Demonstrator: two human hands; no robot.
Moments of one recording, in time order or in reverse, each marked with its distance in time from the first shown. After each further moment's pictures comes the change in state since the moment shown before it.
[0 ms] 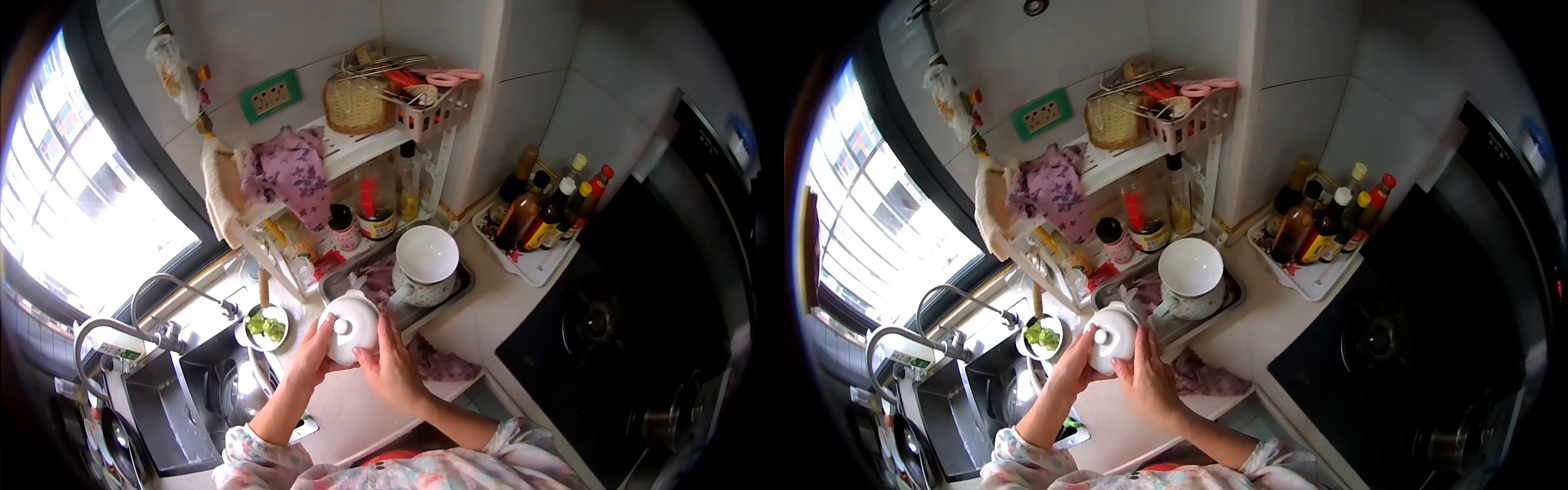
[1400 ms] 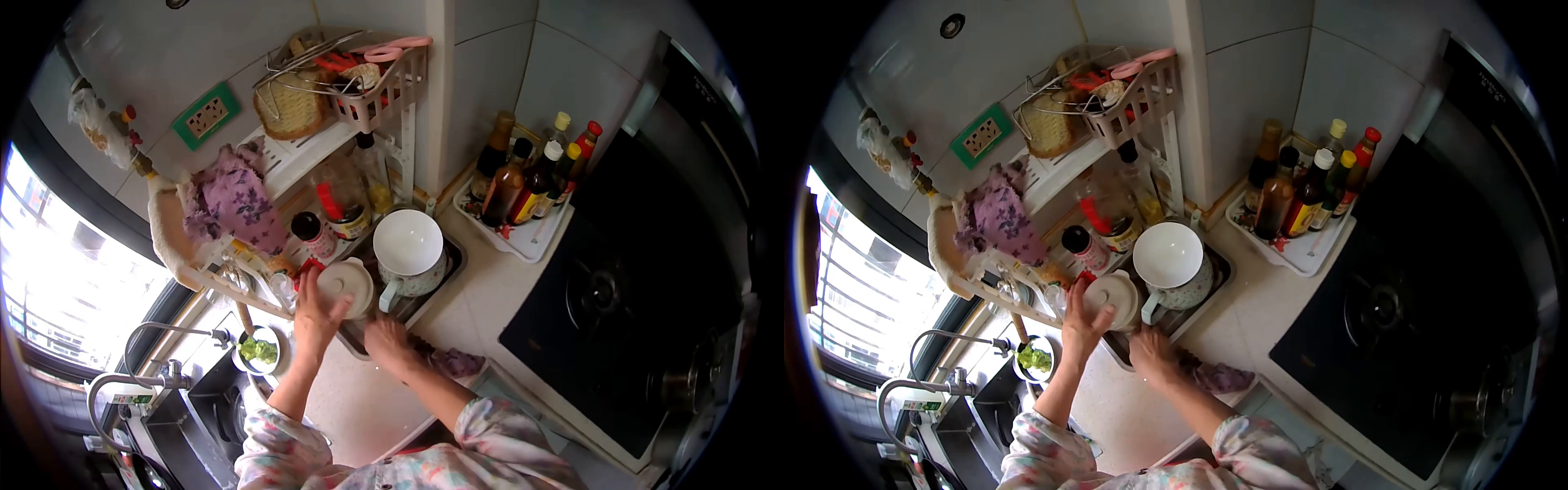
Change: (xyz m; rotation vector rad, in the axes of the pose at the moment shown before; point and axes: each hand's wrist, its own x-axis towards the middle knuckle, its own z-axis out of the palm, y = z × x) left_hand 0.102 0.010 0.015 1.091 0.356 0.691; right_hand 0.045 0.087 0.047 -0.419 -0.325 0.203
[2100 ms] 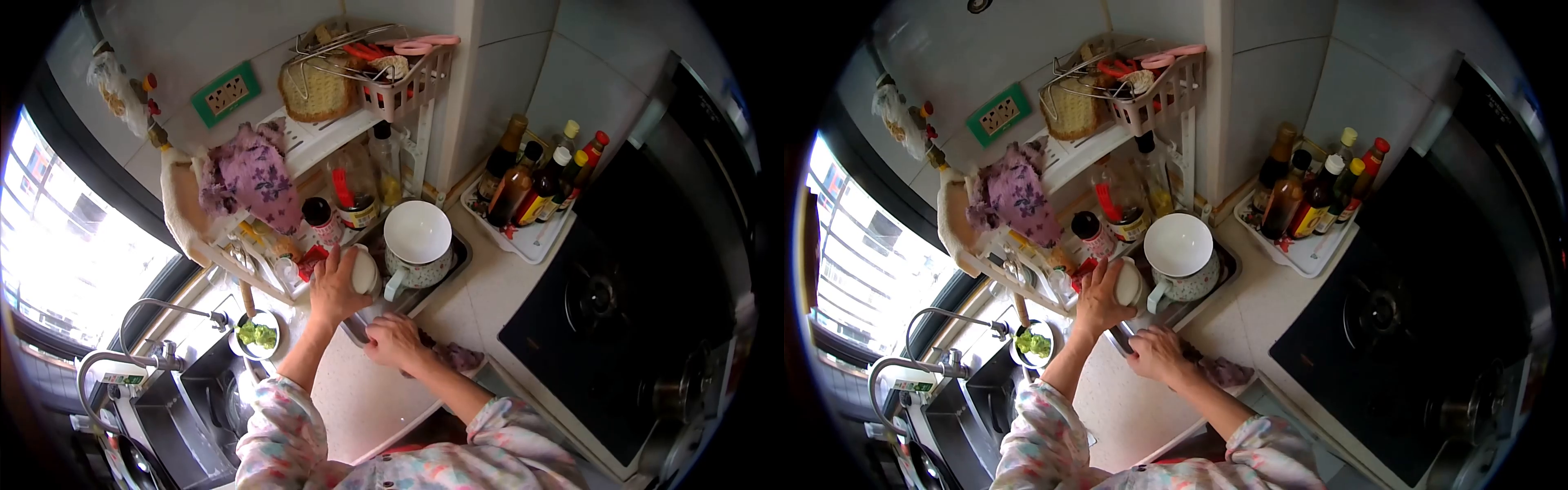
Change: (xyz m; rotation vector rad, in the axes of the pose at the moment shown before) left_hand 0.013 0.020 0.008 0.236 -0.147 0.150; right_hand -0.024 0.007 -0.018 0.178 0.326 -0.411
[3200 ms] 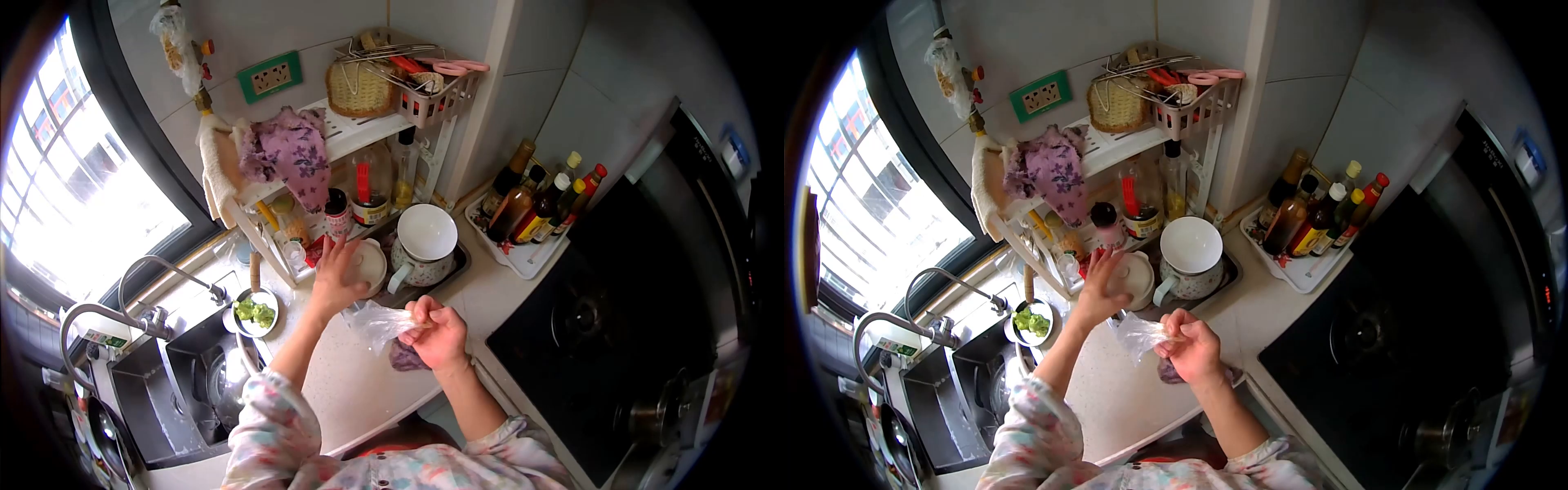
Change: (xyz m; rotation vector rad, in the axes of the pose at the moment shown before) left_hand -0.019 -0.018 -0.004 -0.178 0.152 0.139; right_hand -0.005 -0.030 -0.093 1.958 0.055 0.571
